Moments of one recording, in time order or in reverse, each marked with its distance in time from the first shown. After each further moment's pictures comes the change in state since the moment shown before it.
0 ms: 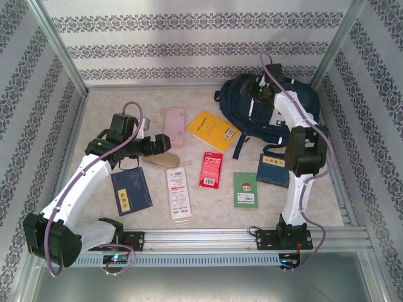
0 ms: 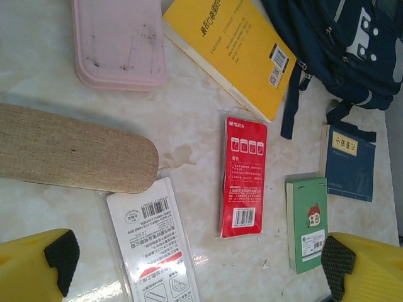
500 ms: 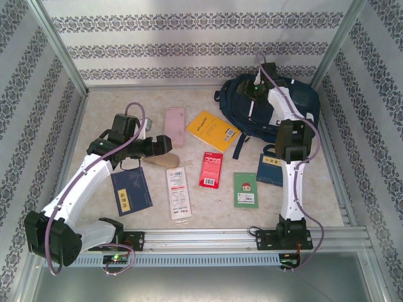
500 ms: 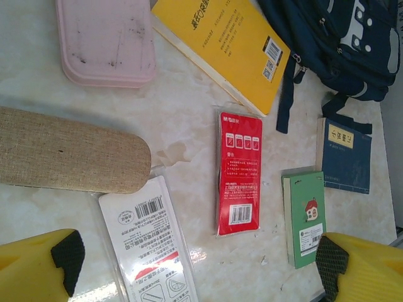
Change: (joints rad) left arm -0.005 0.014 -0.004 0.017 0.010 0.010; right arm -0.017 0.268 0.294 -0.082 -0.119 -0.018
